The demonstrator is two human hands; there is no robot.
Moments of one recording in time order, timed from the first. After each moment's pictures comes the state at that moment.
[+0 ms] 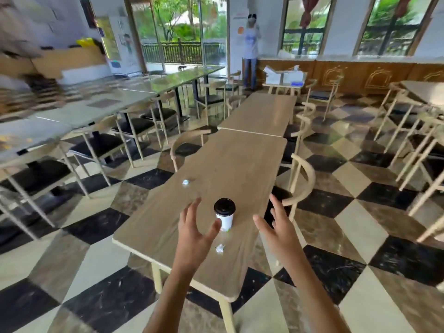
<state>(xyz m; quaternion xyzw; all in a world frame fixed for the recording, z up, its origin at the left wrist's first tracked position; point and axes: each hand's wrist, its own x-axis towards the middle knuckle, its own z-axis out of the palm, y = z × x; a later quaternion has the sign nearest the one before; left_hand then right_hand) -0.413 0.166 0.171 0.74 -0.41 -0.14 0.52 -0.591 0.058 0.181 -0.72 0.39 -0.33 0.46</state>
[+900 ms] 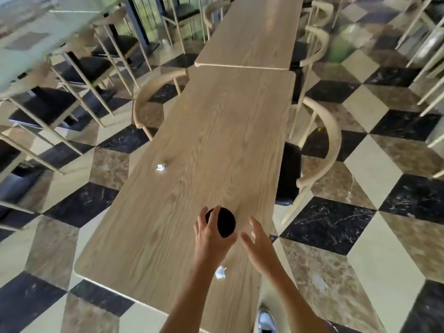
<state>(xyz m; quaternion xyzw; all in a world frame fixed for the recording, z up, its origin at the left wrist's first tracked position) -0.326 -0.057 0.004 0.84 -0.41 -0.23 0.29 -0.460 -0.103 0.006 -0.63 0.51 -0.12 0.57</state>
